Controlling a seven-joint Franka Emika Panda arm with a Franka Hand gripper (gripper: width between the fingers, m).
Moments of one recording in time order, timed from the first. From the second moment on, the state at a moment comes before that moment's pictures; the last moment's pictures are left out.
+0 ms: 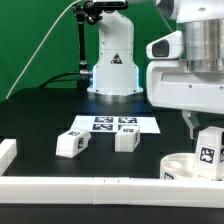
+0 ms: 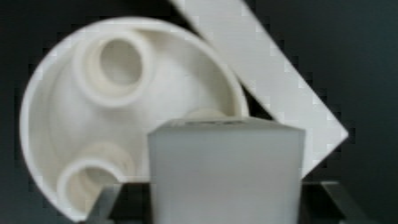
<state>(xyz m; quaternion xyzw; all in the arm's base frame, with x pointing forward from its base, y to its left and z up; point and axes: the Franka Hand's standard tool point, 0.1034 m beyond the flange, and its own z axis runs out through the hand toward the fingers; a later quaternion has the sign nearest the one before) 0.640 0.101 0.077 -0.88 0.46 0.00 0.07</state>
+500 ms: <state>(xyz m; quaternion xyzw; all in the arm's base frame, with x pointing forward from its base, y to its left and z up) 0.641 0.106 0.078 -0.79 0.61 0.02 0.08</state>
